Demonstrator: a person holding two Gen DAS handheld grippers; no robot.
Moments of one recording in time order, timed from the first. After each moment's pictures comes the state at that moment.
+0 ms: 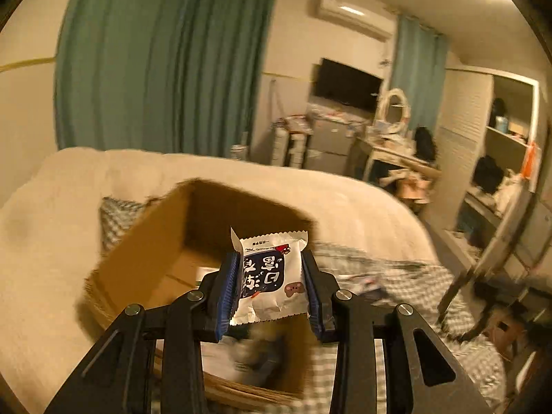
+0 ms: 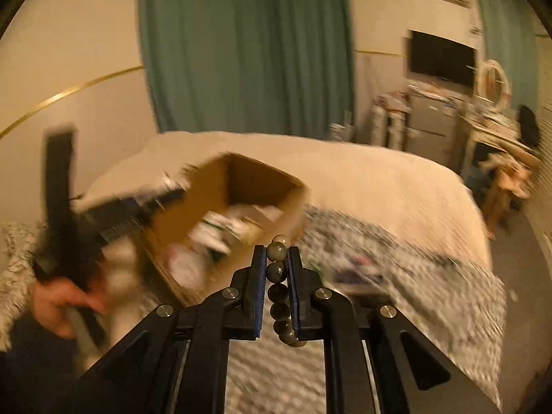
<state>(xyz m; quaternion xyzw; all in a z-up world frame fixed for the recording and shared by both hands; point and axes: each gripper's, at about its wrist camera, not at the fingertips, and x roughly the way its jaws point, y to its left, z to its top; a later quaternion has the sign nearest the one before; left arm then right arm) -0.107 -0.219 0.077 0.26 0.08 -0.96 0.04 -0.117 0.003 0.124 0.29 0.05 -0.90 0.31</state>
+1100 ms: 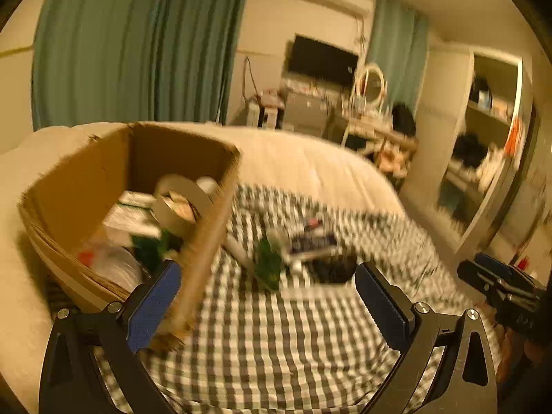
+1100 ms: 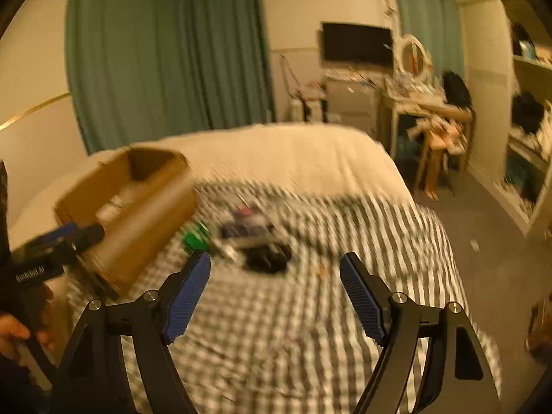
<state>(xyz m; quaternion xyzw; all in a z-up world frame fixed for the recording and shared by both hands) -0.076 -0.094 0.009 0.29 0.07 -0.95 -0.02 -0.091 0.156 0.023 0.30 -0.01 -0.95 0.14</state>
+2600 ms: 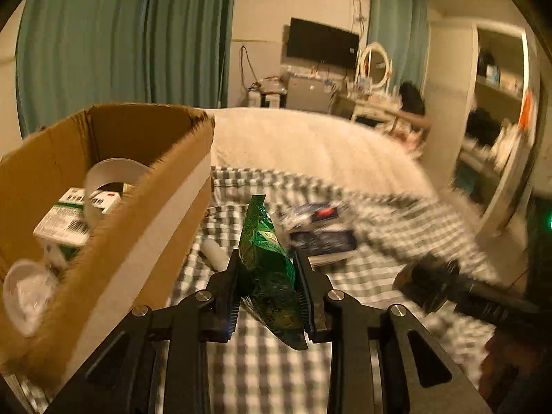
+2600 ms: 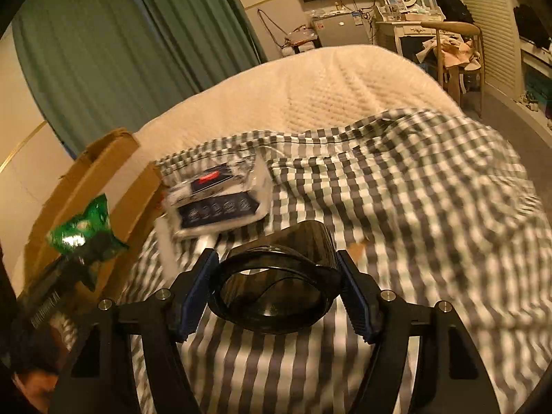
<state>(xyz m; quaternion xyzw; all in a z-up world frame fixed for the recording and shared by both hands) -0.141 -0.090 -0.037 0.30 0.06 -0.95 -0.01 -0.196 0.155 -0.063 0.39 -0.12 -0.90 0.17</state>
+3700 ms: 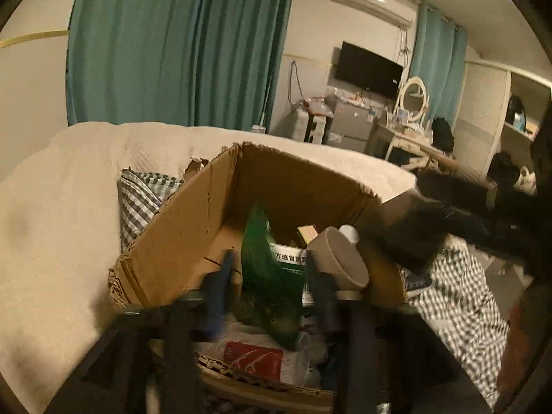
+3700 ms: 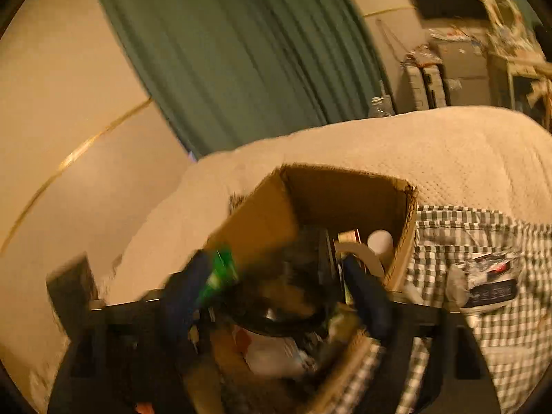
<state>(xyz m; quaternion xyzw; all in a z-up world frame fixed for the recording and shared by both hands) -0.117 -0.277 0.024 0.29 0.09 -0.95 0.04 -0.202 -0.098 0.076 0.33 -0.13 -0.87 0.35</state>
